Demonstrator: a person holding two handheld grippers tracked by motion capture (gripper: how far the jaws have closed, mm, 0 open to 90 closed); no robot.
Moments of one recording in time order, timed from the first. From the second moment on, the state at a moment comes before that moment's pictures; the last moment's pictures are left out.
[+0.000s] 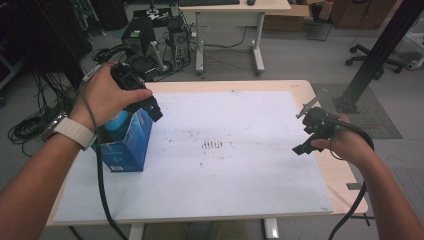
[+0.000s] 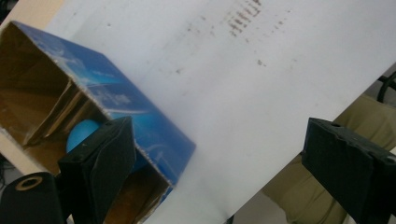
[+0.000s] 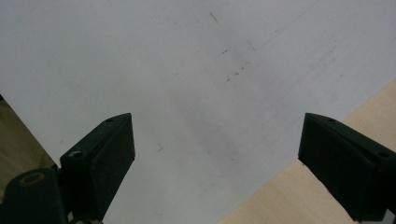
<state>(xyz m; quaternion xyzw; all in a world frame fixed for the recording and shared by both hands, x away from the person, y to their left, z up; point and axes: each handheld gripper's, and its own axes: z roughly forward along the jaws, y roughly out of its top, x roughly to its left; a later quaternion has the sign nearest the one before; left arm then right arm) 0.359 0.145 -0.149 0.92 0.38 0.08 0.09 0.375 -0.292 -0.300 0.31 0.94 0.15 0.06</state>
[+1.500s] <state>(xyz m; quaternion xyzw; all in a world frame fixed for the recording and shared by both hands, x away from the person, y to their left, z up) 0.342 0.090 -0.174 0.95 0.29 0.06 0.12 0.376 -0.292 -0.303 0.31 0.94 0.15 0.06</state>
